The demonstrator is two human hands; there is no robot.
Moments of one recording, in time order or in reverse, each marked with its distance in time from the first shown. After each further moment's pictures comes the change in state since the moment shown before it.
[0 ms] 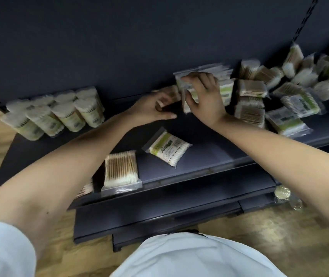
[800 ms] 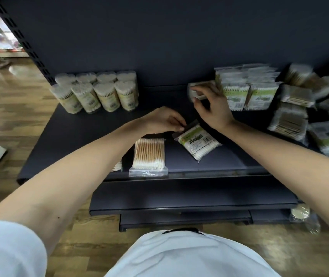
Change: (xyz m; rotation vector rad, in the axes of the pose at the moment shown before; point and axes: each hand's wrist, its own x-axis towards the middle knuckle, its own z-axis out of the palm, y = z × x) left_hand -0.058 -0.045 -0.004 -0.113 -0.170 -0.146; right_hand -0.003 -0.049 0.040 0.424 -0.264 0.116
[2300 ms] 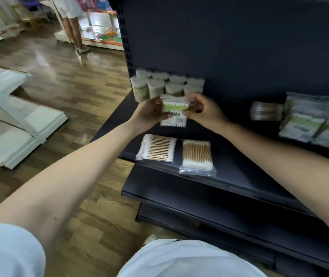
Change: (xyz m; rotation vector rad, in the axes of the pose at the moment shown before) left_hand -0.137 -0.075 -0.066 -0.047 0.714 -0.280; right_hand 0.047 -0.122 0.096 0.522 -0.547 0.179
